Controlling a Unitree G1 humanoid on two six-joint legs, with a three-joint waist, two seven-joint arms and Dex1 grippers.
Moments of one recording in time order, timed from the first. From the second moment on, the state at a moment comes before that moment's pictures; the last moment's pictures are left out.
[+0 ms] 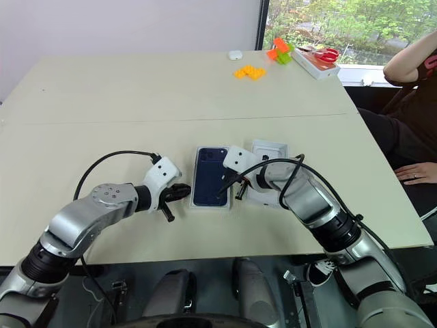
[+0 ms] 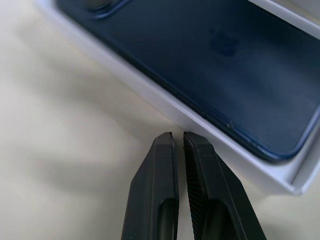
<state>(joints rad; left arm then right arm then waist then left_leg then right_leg) -0.33 0.65 -0.30 -0.45 -0.42 0.95 -0.48 -0.59 -0.60 0.45 -0.23 0.02 0.87 0.78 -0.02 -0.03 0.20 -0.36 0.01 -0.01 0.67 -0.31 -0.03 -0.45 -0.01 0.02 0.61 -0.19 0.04</state>
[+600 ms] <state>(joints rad) -0.31 0.65 -0.29 -0.50 -0.40 0.98 -0.52 -0.53 -0.64 0.45 -0.38 0.03 0.93 0.81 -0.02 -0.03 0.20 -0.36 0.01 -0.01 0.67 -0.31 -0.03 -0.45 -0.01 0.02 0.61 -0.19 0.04</state>
